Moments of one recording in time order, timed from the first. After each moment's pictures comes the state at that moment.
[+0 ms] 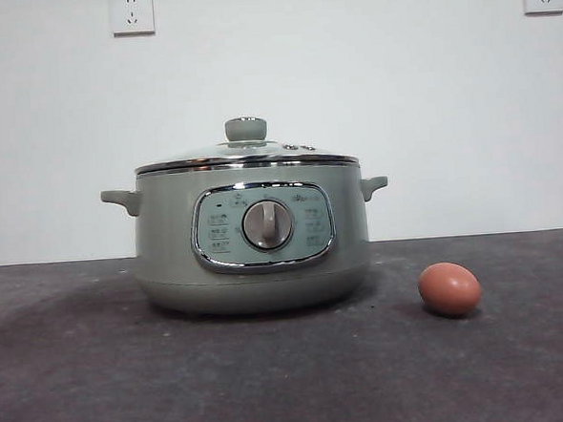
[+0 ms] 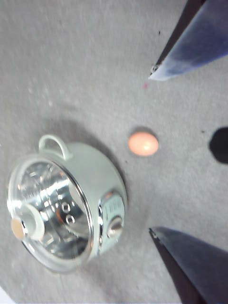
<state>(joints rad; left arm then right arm) -0.17 0.96 1.28 -0.76 0.47 0.04 0.05 0.71 1.02 -0.92 -0.39 -0.08</state>
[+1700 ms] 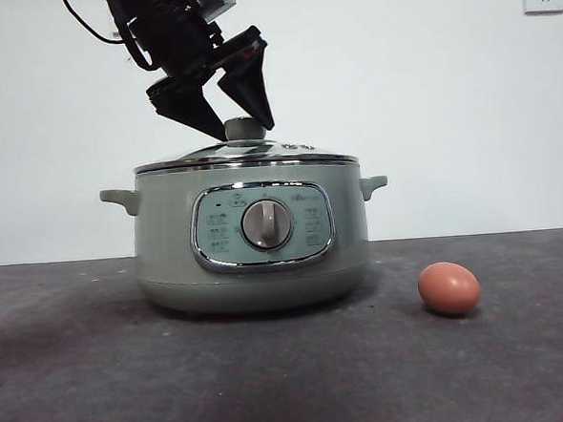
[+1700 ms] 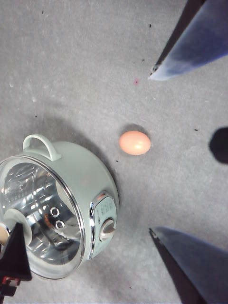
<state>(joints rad) -0.45 1.87 1.74 -0.64 0.22 0.18 0.05 0.77 1.02 -0.93 -0.40 -0.07</state>
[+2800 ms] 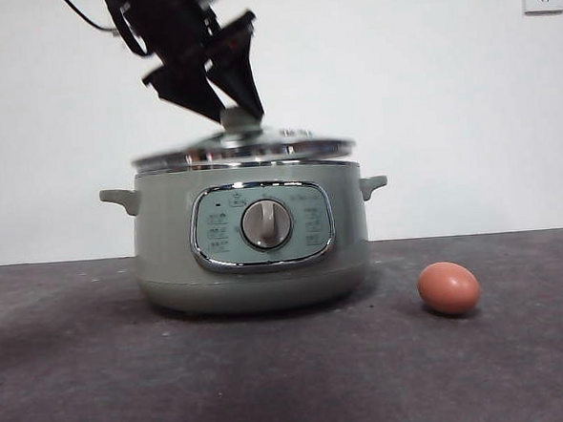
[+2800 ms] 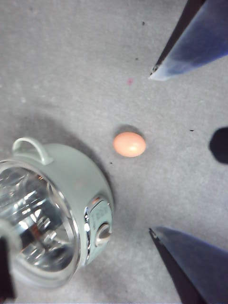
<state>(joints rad) -0.44 1.82 1.73 -0.65 0.23 0.18 0.05 0.82 1.02 -0.93 -0.40 -0.07</state>
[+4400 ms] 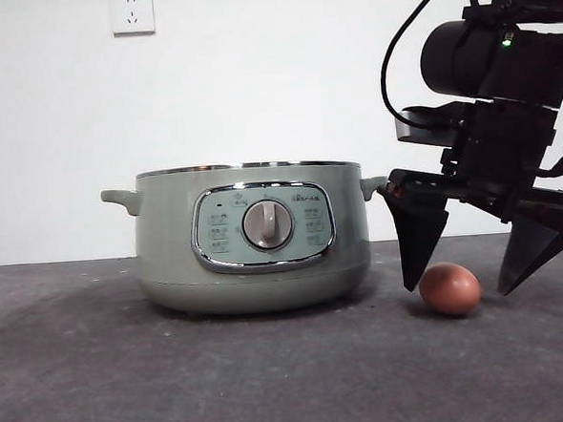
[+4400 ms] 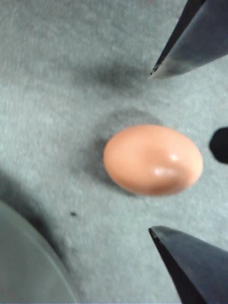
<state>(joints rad) -0.17 0.86 1.48 -1.11 0.28 0.16 0.38 1.68 1.02 -0.52 -0.10 0.06</state>
